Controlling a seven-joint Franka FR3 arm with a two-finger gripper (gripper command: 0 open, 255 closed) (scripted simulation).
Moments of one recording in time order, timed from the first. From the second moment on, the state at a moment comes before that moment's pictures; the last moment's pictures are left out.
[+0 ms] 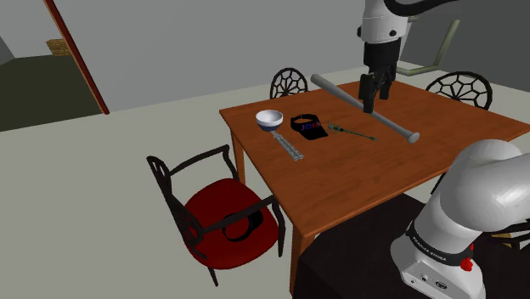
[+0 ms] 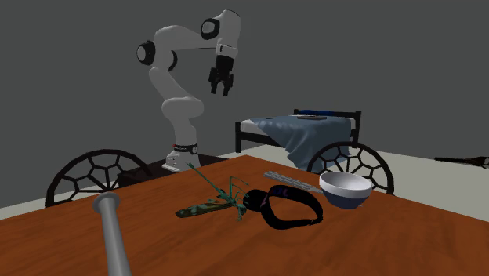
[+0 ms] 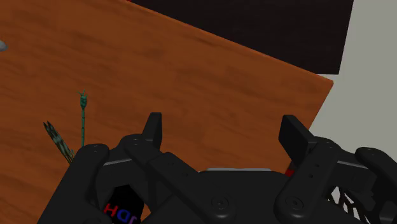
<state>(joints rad) -0.01 -0.81 -0.03 -2.42 -0.12 1.46 -0.04</state>
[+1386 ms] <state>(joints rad) -0.04 -0.12 -0.22 -2.17 -0.07 1.93 -0.20</state>
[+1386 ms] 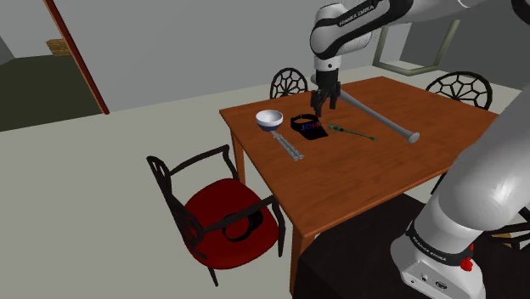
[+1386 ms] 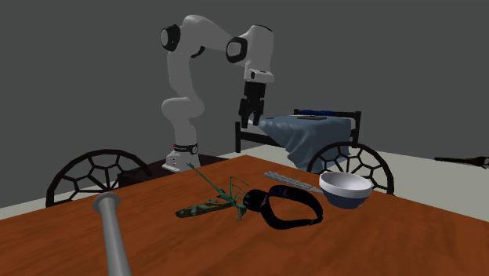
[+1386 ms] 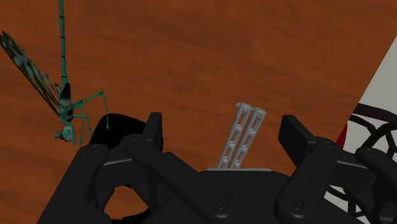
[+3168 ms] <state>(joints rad) -0.20 0.82 -0.19 -1.25 0.19 1.94 -0.39</state>
